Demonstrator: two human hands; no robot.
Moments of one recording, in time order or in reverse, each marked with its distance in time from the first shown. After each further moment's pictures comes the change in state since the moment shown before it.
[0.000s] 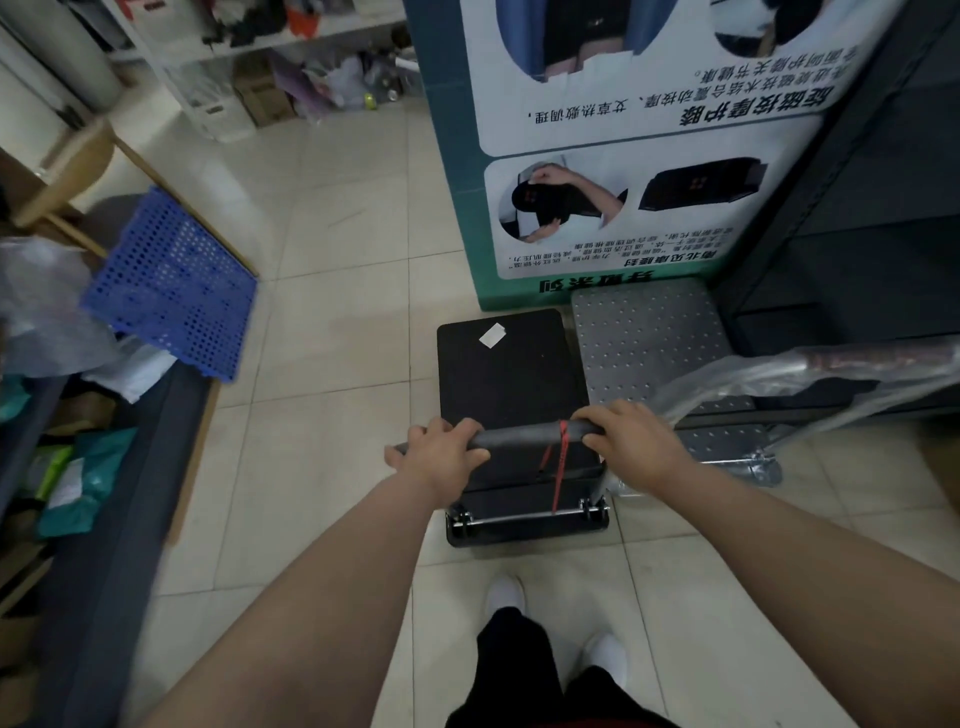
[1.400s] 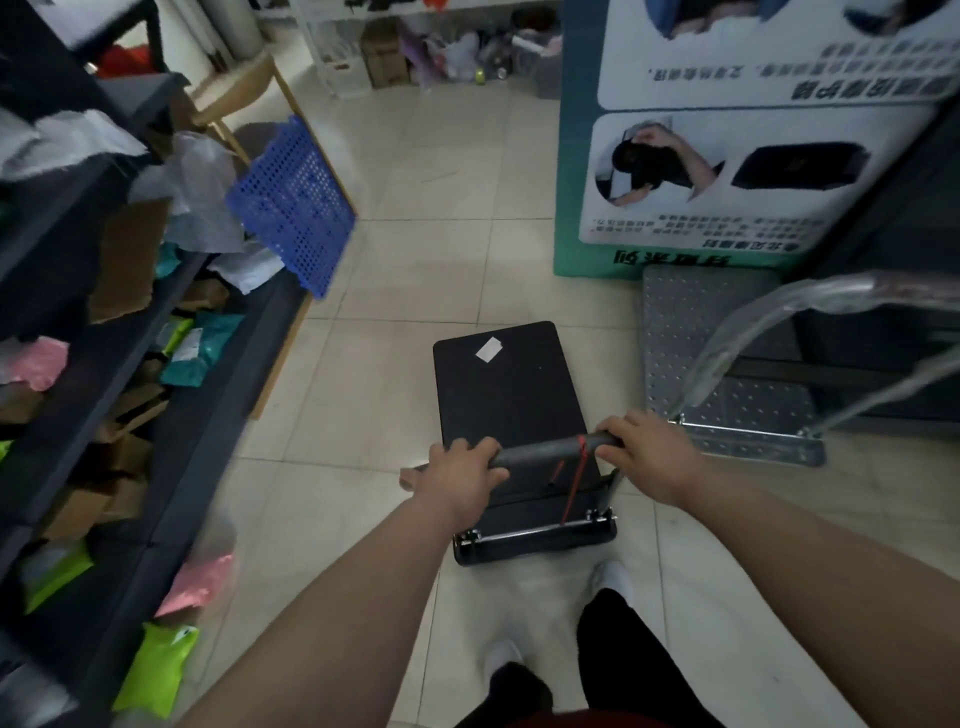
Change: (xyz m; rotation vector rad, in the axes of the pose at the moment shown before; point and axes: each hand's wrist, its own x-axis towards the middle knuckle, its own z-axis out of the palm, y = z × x) left_hand -0.223 -0.070 0.121 -0.068 0.016 -0.146; right_hand -0.166 -0.076 0.090 -0.079 -0.093 -0.182
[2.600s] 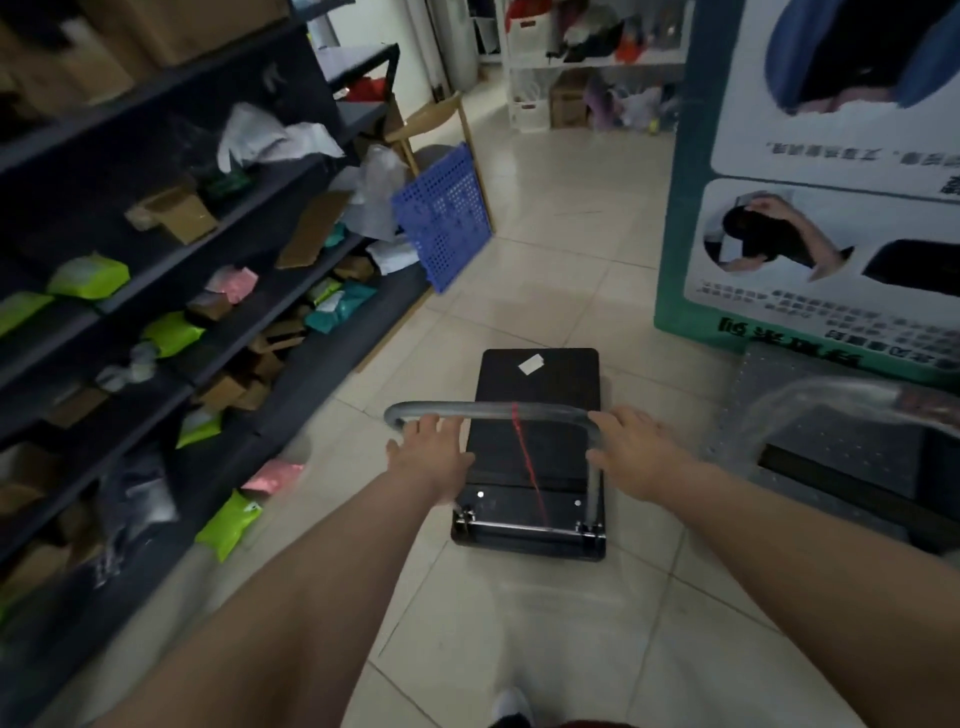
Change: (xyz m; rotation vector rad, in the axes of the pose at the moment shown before) left_hand -0.072 0.114 -0.004 -0.076 0.223 -0.466; right_hand -0.006 0.069 -0.074 -0.218 -0.120 -0.341
